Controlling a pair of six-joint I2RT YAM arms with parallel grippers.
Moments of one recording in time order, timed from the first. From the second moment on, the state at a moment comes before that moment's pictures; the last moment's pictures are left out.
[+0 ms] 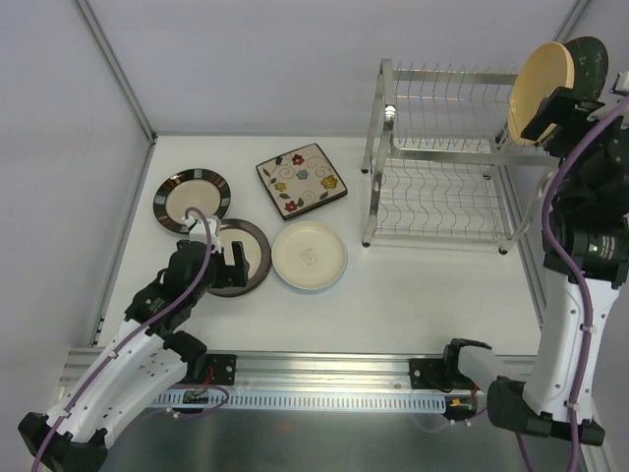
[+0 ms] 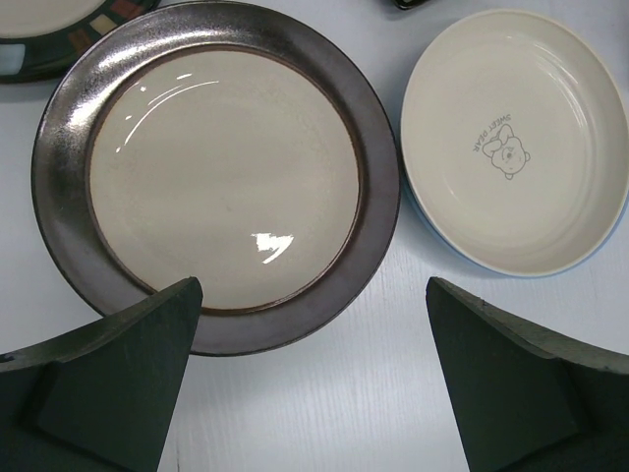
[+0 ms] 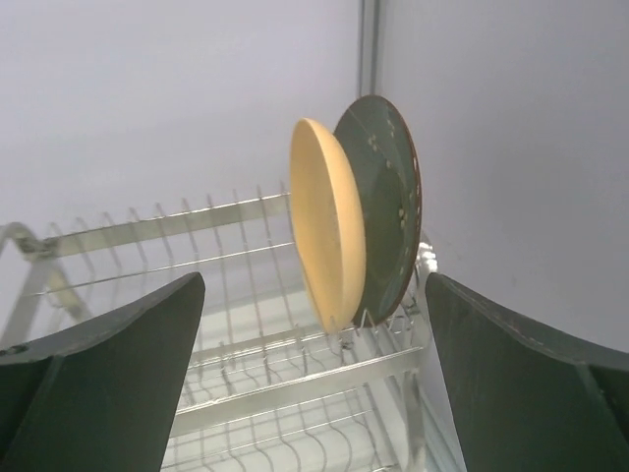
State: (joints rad) left arm -0.50 0.57 0.58 -0.60 -0.23 -0.34; right arm -0.11 1.08 1.70 -0.47 0.21 -0.01
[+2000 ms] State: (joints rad) left arm -0.50 1.79 1.24 -0.58 0.04 -0.18; right arm 0.01 0.47 0.80 -0.74 -0.22 0.36
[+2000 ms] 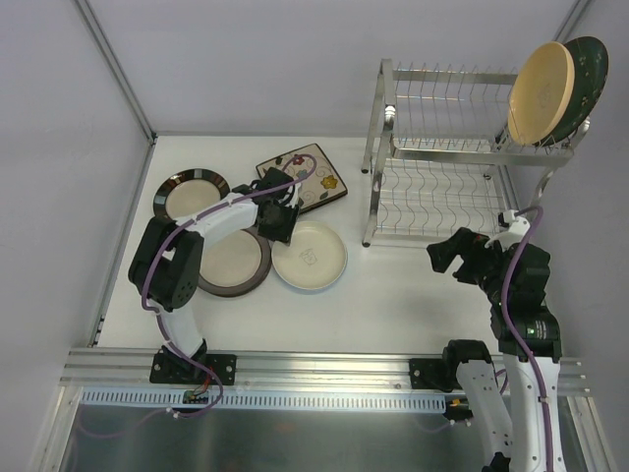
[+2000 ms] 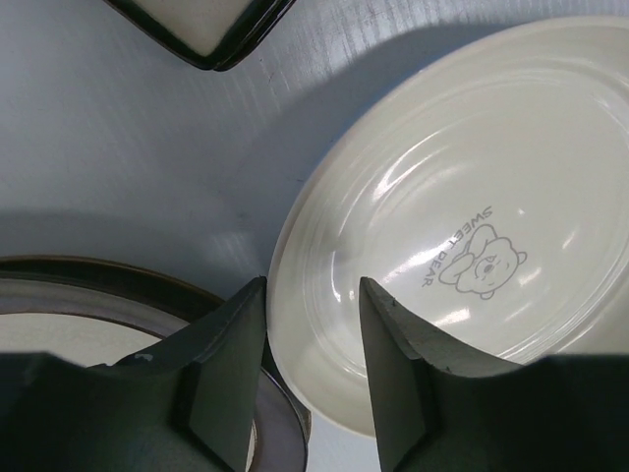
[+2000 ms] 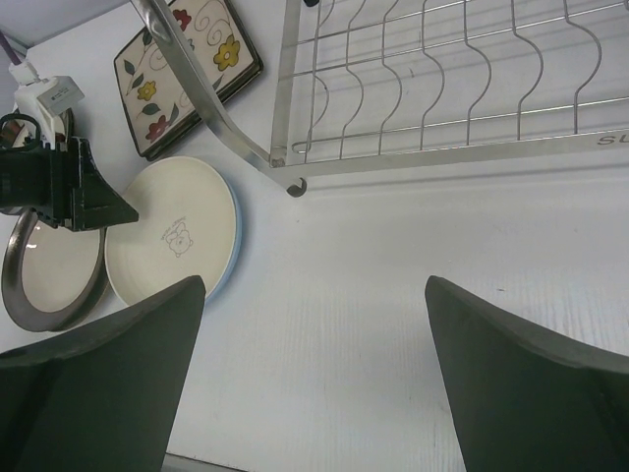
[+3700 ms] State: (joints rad) left arm -0.50 1.32 1.05 -0.62 0.17 -0.42; right arm 0.45 0.76 0.55 -0.38 -0.33 0.67
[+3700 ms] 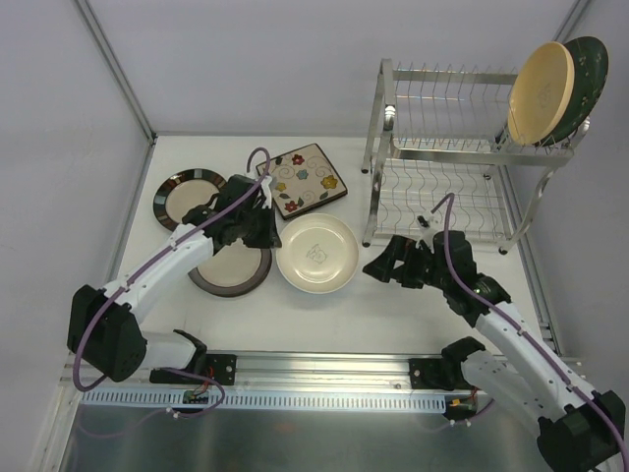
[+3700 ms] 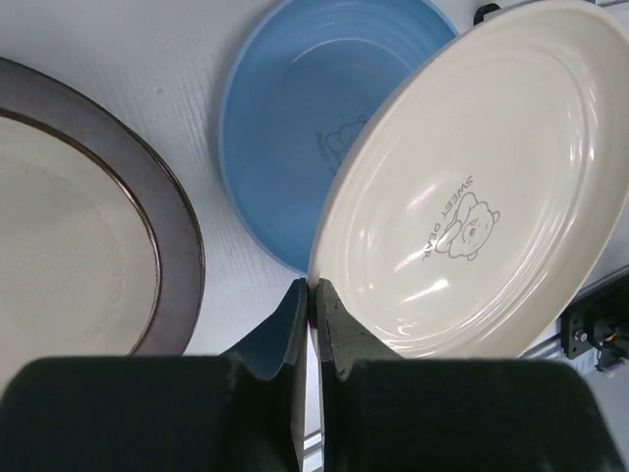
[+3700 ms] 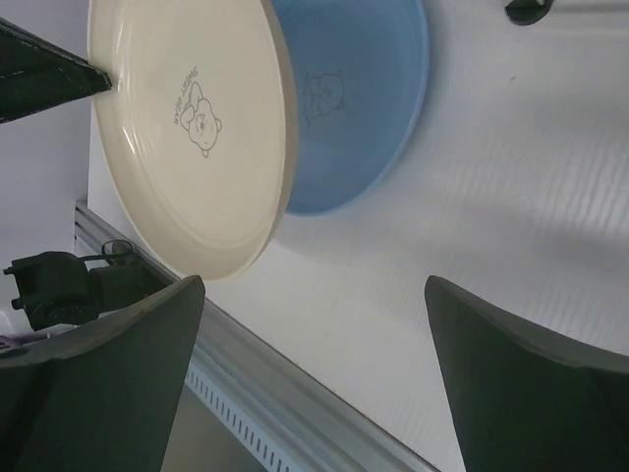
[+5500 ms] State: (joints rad) left arm -0.51 0.89 0.84 -0.43 0.13 -0.51; right arm 0.67 0.89 0.93 -0.46 -0.17 0.54
